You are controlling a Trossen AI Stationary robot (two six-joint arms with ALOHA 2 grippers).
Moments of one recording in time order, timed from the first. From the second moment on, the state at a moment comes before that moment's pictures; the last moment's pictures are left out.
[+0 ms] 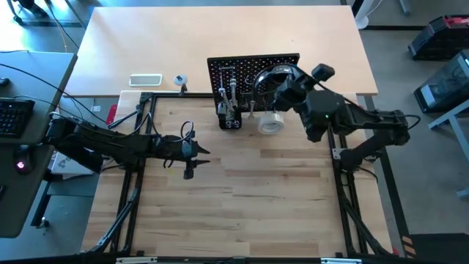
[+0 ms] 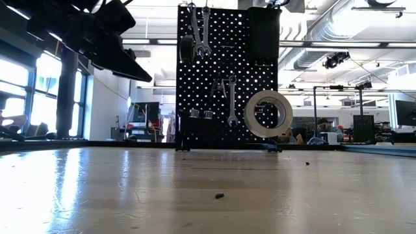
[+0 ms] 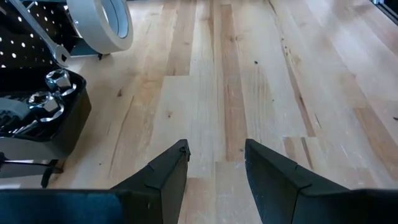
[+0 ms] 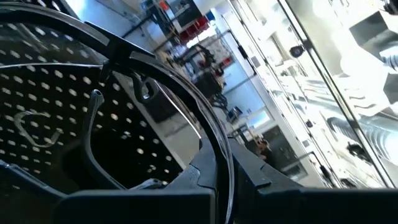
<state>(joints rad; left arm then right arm) -0.07 1.05 0.48 0.04 -0.14 0.03 0.13 1.45 1.74 -0.32 1.46 -0.93</state>
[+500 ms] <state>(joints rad) -0.07 1.05 0.48 0.05 -0.14 0.01 -0.04 1.45 1.74 -0.36 1.45 -0.94</state>
